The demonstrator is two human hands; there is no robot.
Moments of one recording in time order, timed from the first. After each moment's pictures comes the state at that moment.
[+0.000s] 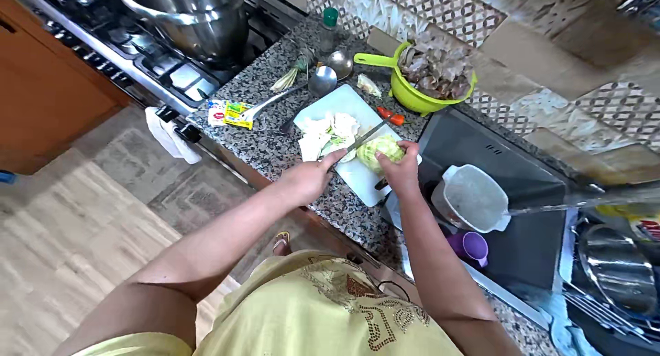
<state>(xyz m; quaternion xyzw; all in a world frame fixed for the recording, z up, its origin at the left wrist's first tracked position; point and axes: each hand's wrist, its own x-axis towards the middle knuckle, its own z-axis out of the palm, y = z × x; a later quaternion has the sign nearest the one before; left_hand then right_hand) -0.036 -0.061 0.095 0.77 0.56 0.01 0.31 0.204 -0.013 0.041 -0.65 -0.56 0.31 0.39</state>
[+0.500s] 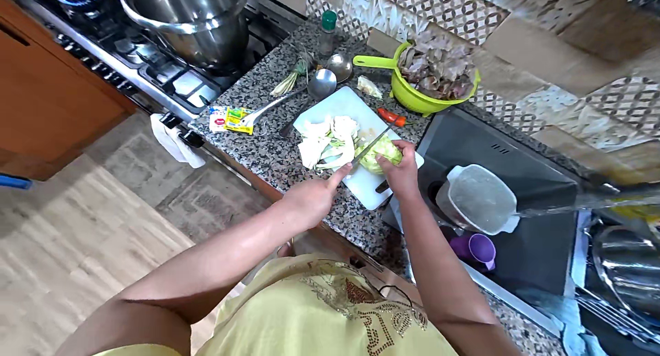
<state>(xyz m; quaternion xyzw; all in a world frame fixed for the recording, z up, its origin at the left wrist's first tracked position) -0.014 -0.086 0.110 0.77 0.57 -0.08 0.29 0.212 -0.003 0.025 -0.62 -0.58 0.33 0.41</state>
